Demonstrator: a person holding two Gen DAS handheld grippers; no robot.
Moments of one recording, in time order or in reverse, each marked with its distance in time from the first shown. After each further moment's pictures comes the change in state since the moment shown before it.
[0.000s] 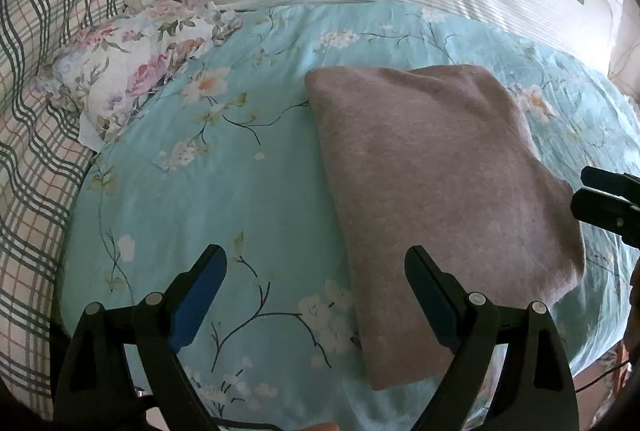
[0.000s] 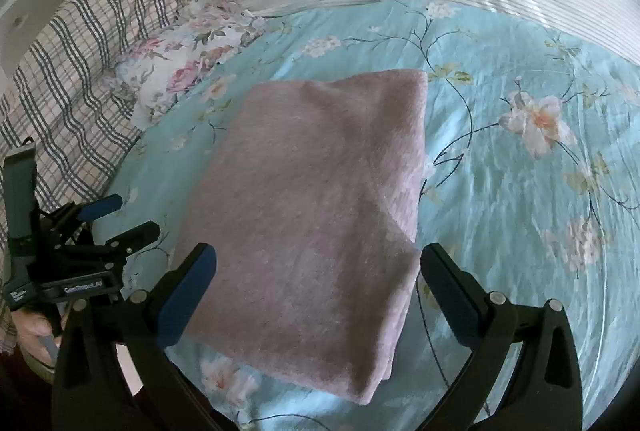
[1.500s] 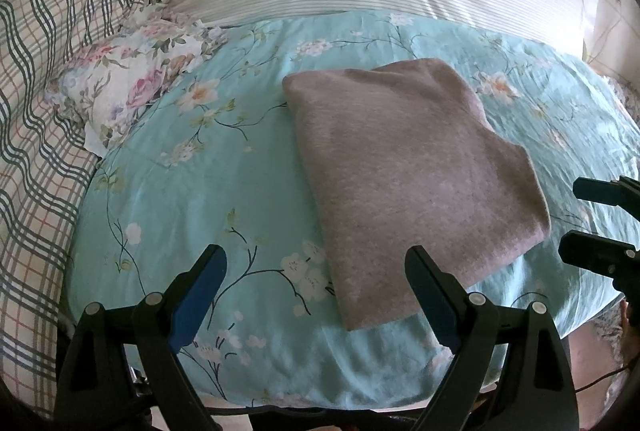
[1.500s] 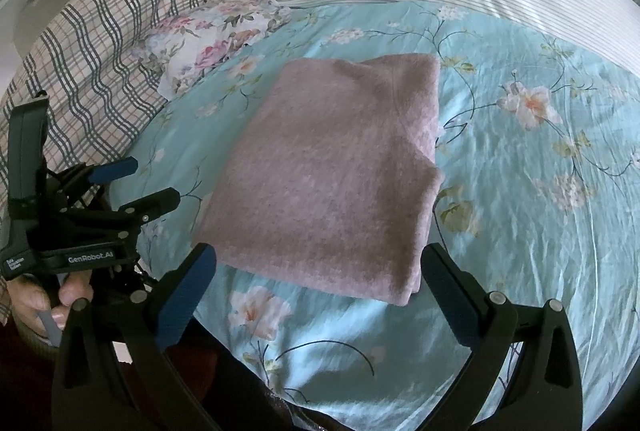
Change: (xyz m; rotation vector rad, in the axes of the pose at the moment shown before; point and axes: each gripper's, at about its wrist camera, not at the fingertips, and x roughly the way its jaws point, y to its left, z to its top) left arm -0.048 -0.019 -0.037 0.062 -0.044 -0.029; right arm -0.043 0.035 -0.053 -0.065 0.006 -0.005
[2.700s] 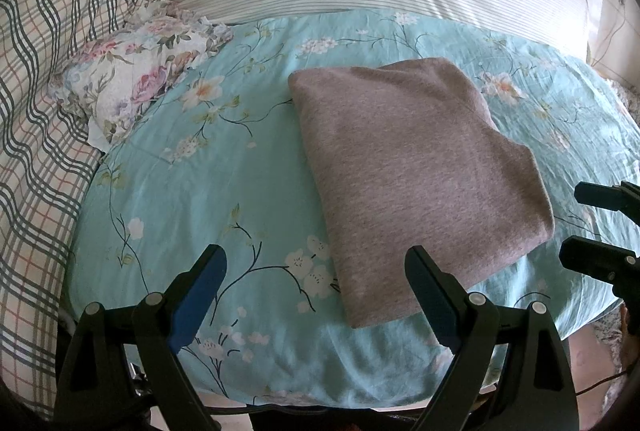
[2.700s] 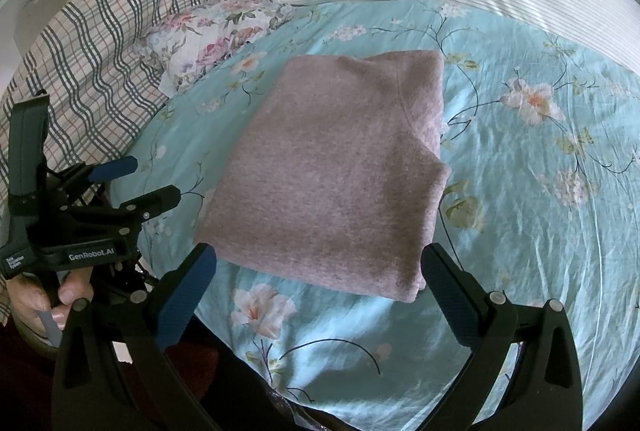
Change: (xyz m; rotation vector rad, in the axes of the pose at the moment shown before) left arm 0.000 0.004 0.000 -0.016 0.007 0.006; right arm 0.003 0.006 -0.002 -0.001 0.005 0.000
